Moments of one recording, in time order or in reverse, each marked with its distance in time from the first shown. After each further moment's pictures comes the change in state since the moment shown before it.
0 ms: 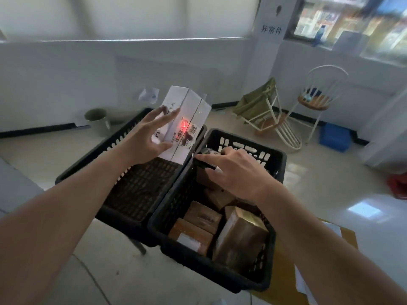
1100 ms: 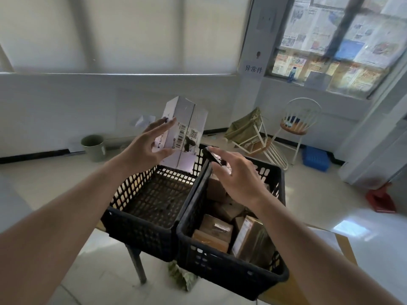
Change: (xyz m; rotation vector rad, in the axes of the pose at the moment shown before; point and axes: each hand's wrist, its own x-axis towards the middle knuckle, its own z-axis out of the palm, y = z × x) left_hand -0.058 -0.016 -0.090 -0.214 0.001 0.068; right_hand -0.023 -0.102 0.004 0.369 0.456 0.050
